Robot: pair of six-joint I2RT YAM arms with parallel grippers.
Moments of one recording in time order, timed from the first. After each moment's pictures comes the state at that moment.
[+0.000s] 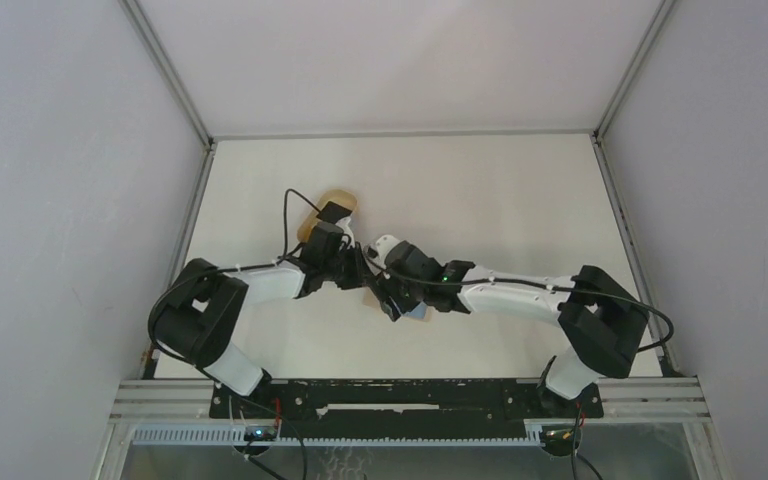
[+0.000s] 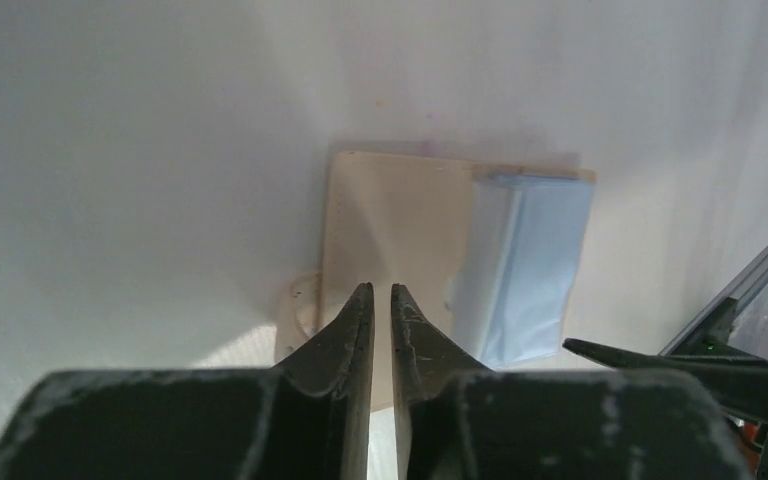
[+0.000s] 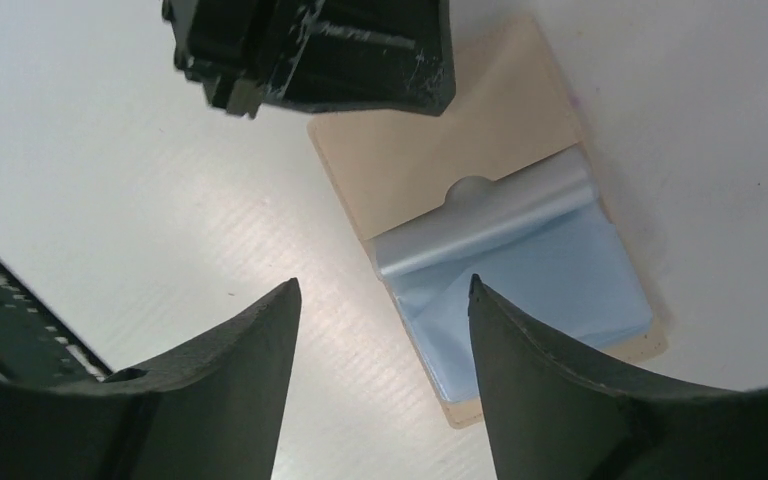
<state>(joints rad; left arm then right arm) -0.53 1.57 0.67 0.11 0.31 -0.65 0.95 1.56 0.95 -0.25 -0.01 0.23</state>
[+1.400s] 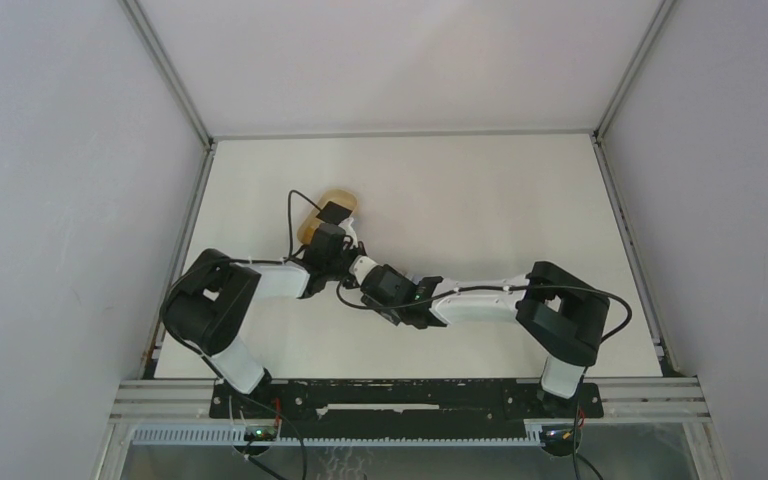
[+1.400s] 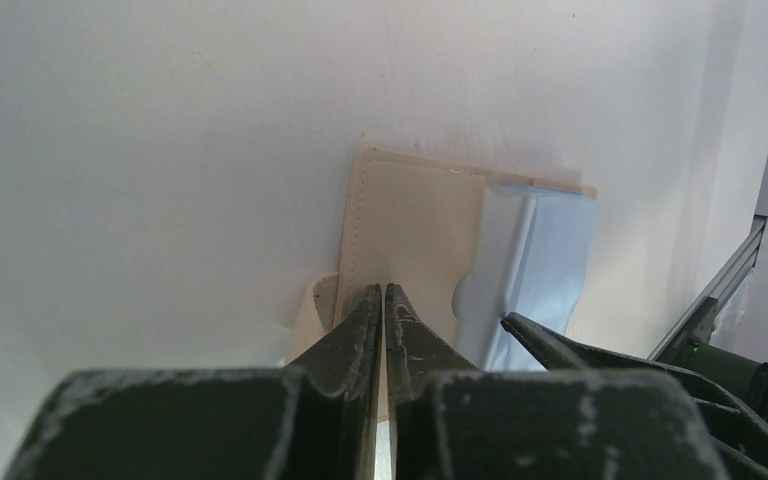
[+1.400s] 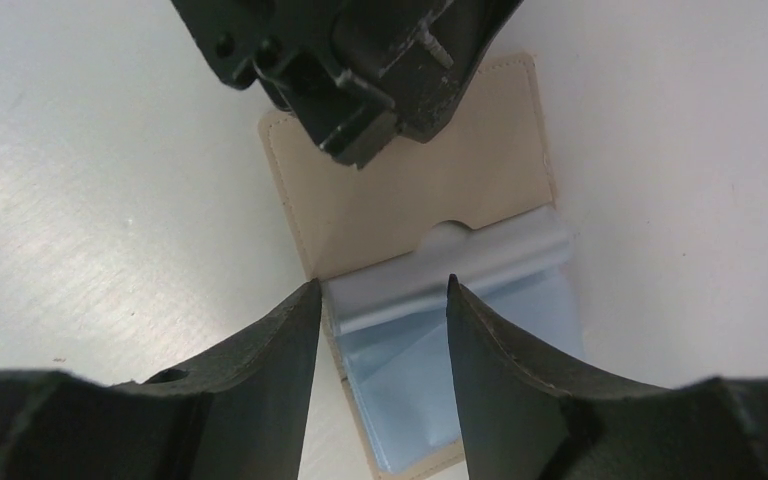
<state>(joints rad) -0.53 1.67 0.65 0.25 0.35 -0.68 1.12 1.74 0.98 -0.23 0.36 -0.01</state>
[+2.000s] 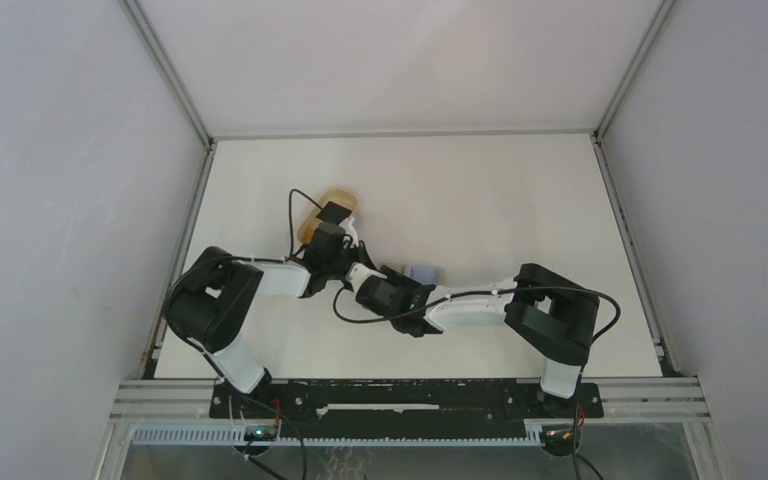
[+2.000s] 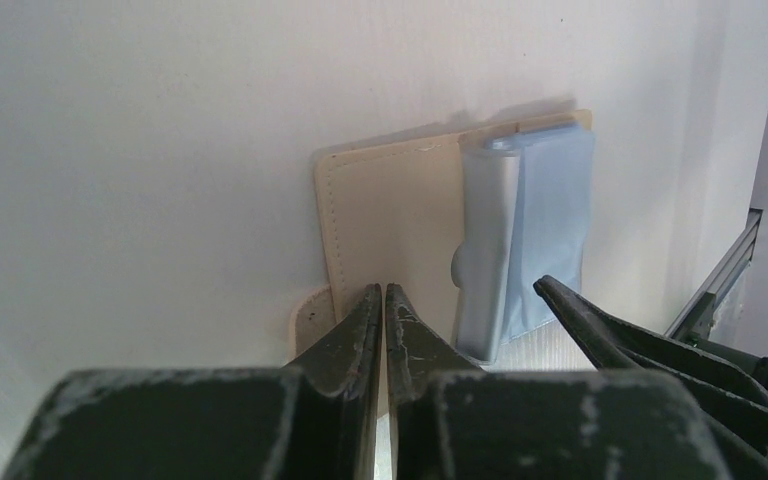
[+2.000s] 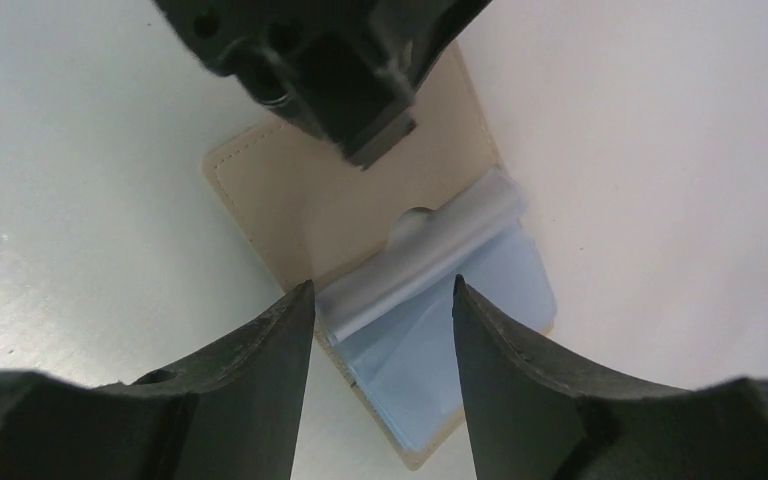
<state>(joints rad) -0.52 1.68 0.65 0.29 0.36 -0.67 1.14 1.79 0.99 -0.19 0.55 -0.13</state>
